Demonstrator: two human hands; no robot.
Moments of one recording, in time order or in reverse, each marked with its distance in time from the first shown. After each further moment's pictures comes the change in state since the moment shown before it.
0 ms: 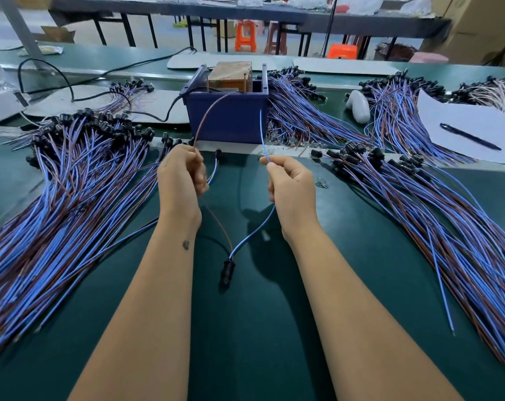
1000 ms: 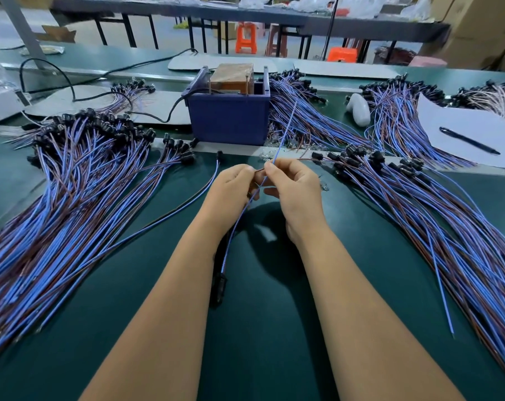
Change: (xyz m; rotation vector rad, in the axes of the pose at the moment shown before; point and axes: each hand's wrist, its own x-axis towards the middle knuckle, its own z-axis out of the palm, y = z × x) left_hand -0.024 -0.012 0.034 0.484 -0.368 -0.059; right_hand 0.004 0.002 -0.005 0.034 -0.032 0.001
